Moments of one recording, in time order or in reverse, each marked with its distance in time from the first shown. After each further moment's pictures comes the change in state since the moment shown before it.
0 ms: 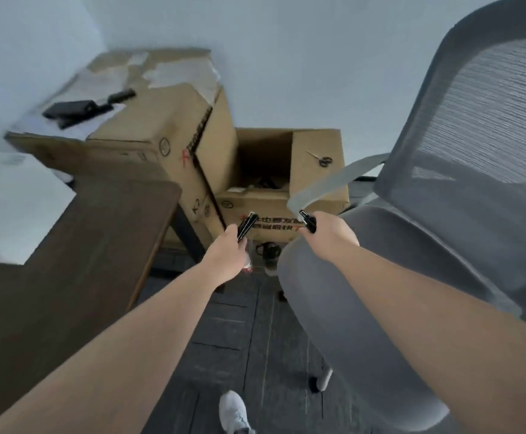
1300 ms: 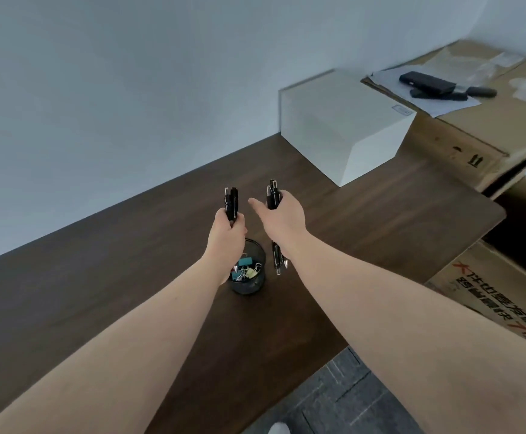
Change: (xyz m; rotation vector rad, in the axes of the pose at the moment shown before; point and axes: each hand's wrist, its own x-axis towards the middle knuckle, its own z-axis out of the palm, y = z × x) left_hand -0.285 -0.396 -0.225 -0.839 0.941 -0.460; right_hand -0.232 -0.493 0.326 0.431 -0.499 -0.522
